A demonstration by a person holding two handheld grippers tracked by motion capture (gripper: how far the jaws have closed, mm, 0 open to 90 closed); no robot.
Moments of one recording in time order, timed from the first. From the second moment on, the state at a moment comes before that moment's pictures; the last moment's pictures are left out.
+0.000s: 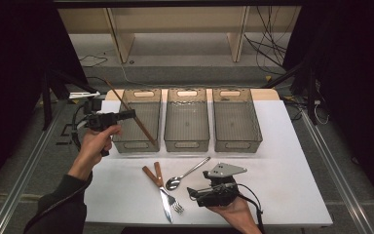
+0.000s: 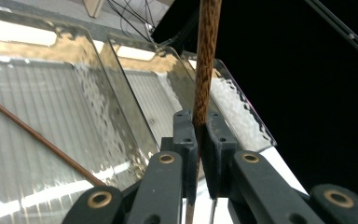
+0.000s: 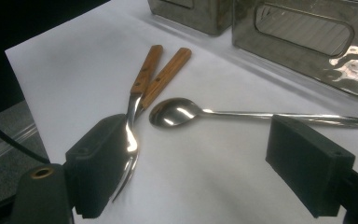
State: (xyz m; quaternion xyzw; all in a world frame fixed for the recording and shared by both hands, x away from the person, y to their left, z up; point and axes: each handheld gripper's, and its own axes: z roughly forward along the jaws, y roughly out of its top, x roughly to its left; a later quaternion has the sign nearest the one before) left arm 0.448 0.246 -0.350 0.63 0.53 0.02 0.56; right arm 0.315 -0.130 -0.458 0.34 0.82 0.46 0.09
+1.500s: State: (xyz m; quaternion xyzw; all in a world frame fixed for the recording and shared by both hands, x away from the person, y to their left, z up) left arm 0.513 0.229 -0.400 0.65 0.61 0.01 0.46; right arm 0.311 -0.135 -0.454 0.34 0.81 0.48 0.09
